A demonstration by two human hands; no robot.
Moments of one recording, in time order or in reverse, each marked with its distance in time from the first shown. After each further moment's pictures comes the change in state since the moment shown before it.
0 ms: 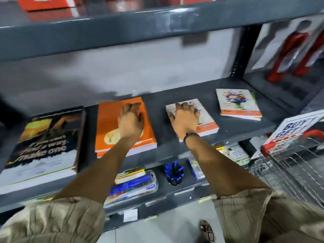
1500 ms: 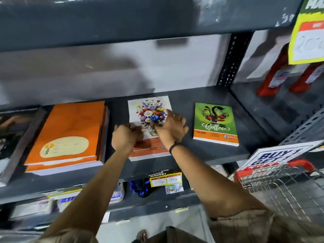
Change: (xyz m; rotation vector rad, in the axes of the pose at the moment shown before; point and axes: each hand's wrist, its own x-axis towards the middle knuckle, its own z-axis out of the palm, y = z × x) left_hand 0.009 0.118 0.106 -0.171 -0.183 -0.652; right_hand 0.060 0.109 -0.007 0.320 -0.147 0.136
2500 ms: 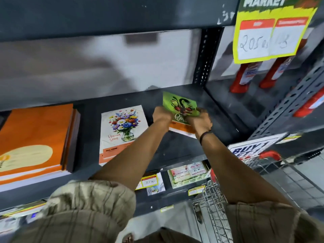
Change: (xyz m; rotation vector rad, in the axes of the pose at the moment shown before) left_hand -0.029 0.149 0.114 -0.412 -0.355 0.014; right_hand 0.068 0.126 -0.085 0.344 0.024 0.447
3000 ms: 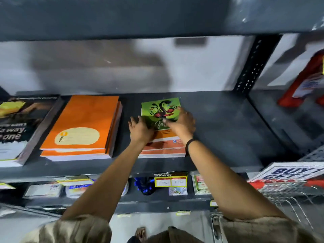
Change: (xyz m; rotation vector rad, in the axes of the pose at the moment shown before) left_hand -0.012 -0.083 -0.153 0.565 0.229 -0.033; right_hand -0.081 -0.062 0.112 -0.323 -0.260 -0.422
